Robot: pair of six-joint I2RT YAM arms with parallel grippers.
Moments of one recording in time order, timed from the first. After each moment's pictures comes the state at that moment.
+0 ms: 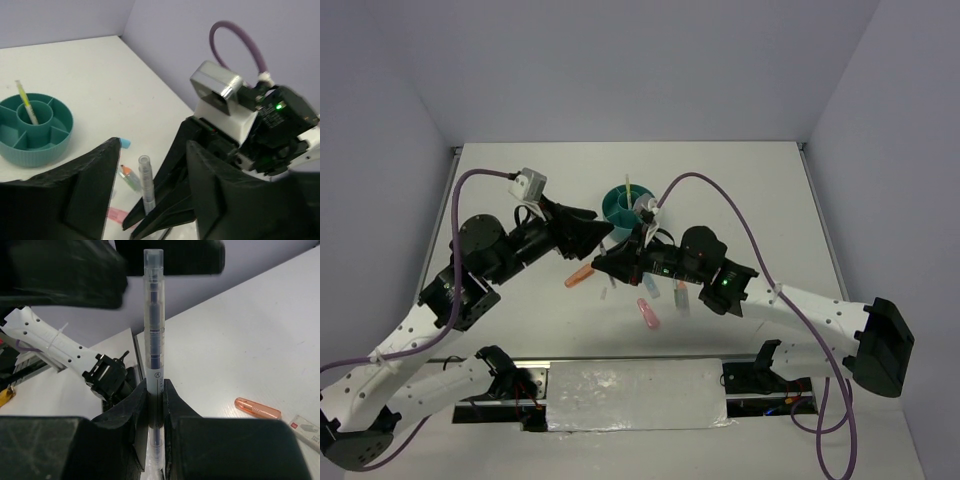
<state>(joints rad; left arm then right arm) -0.71 0.80 1.01 -0.14 0.11 -0.48 0.98 1.16 0.81 0.42 -0.31 0.39</state>
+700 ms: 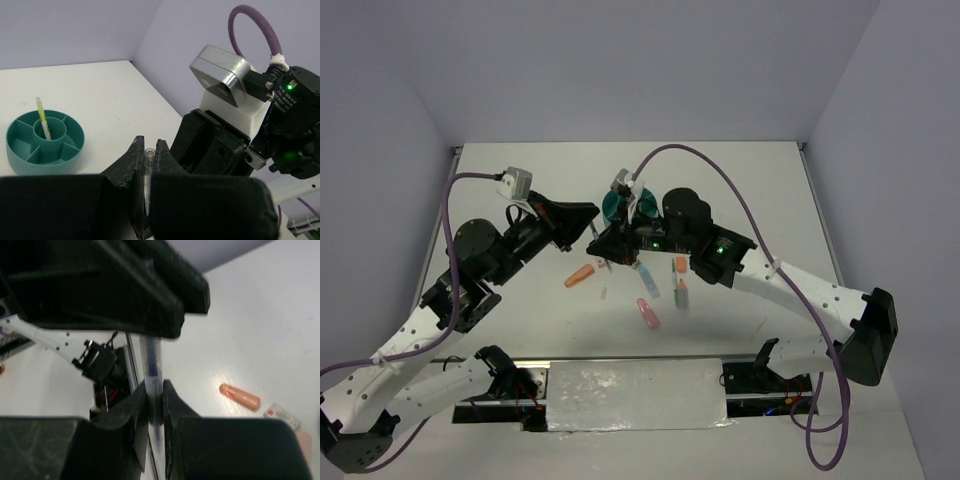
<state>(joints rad) -0.69 0.80 0.94 -0.06 0.07 -0.51 0.93 1.27 1.11 0.07 -0.39 0.29</state>
